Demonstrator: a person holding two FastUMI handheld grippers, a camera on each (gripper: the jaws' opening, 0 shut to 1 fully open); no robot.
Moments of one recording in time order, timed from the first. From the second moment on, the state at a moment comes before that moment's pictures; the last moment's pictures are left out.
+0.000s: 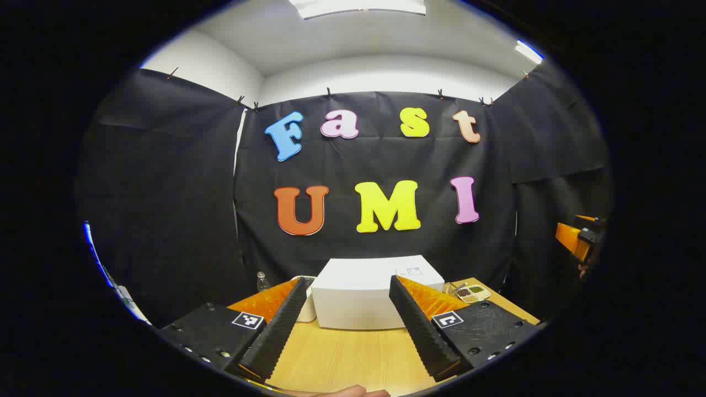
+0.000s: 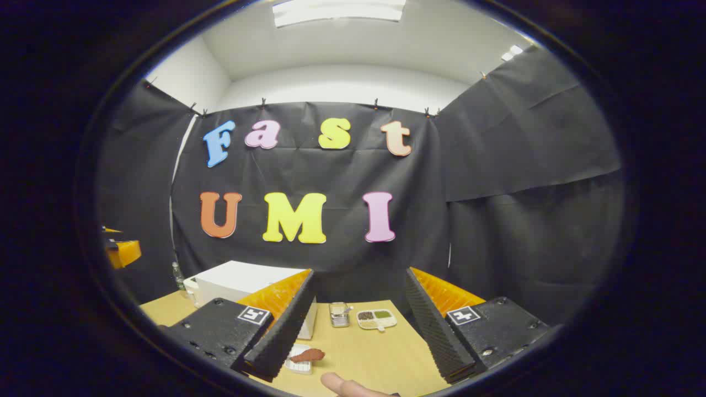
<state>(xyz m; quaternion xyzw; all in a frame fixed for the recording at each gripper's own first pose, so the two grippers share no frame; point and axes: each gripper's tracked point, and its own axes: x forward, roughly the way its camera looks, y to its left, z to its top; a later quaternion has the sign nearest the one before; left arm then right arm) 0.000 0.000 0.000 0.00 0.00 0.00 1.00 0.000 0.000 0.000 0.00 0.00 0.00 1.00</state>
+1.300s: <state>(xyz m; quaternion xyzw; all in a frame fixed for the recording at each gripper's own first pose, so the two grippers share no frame) 0.022 -0.036 -0.021 0.02 0.00 -0.02 1.00 -0.003 -0.024 -0.012 -0.01 -0.02 0.00 1.00</state>
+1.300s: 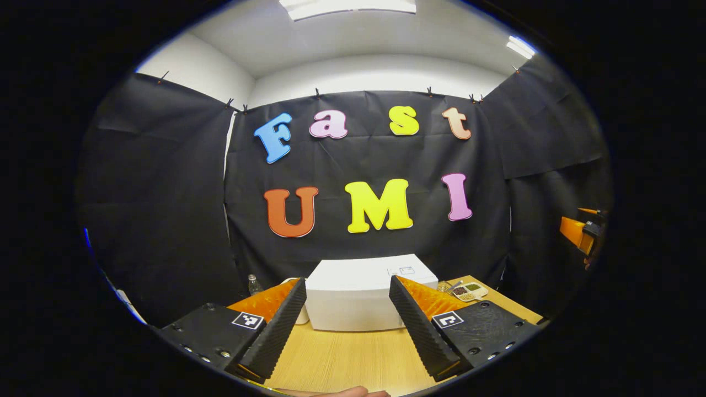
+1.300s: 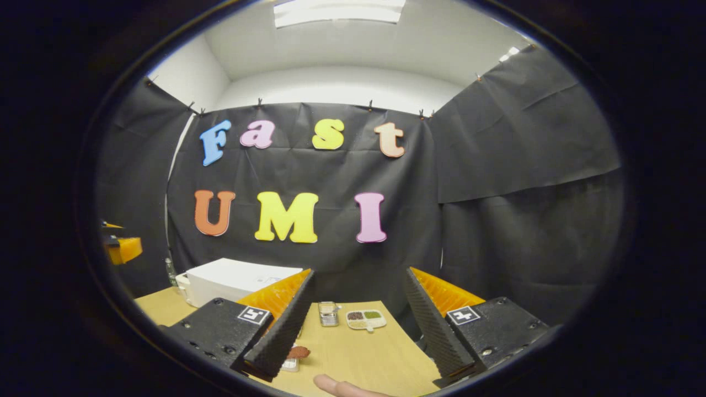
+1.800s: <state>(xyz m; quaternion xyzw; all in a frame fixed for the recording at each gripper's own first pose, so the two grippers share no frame) 0.128 -0.114 -0.131 0.00 0.07 -0.06 1.00 0.016 -0.062 -0.031 0.00 -0.03 -0.01 1.00</state>
